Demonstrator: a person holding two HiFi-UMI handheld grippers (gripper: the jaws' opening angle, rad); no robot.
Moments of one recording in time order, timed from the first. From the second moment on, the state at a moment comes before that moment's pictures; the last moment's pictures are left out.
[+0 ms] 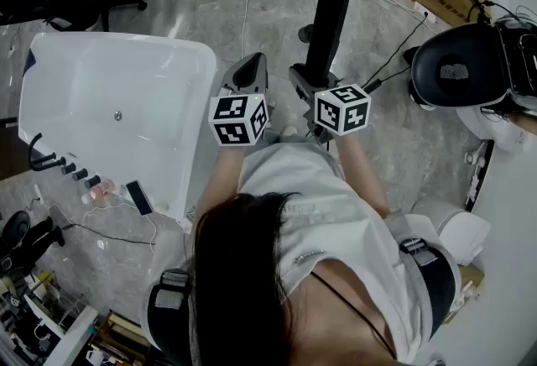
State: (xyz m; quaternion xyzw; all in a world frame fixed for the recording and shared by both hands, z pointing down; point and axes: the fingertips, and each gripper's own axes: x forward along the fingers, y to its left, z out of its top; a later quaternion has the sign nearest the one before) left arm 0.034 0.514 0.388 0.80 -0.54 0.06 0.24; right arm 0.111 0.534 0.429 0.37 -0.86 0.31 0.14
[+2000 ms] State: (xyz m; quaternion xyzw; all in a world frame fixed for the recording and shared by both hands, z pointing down) left arm 0.002 0.369 0.398 0.82 -0.52 0.07 0.23; right arm 0.080 0.379 0.414 0.39 -0.86 0.31 0.09
